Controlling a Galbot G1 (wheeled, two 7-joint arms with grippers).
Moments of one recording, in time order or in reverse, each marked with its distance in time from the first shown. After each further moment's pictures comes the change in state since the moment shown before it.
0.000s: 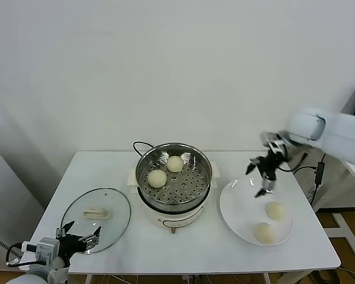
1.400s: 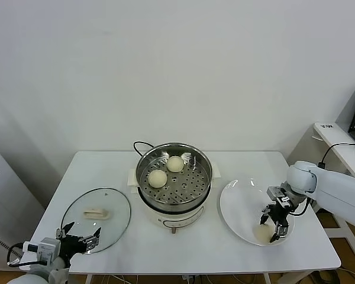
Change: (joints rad) left arm -0.004 0.001 0.008 -0.001 0.003 0.016 -0.012; right arm -0.618 -0.036 0.476 -0.157 -0.373 0.092 -0.074
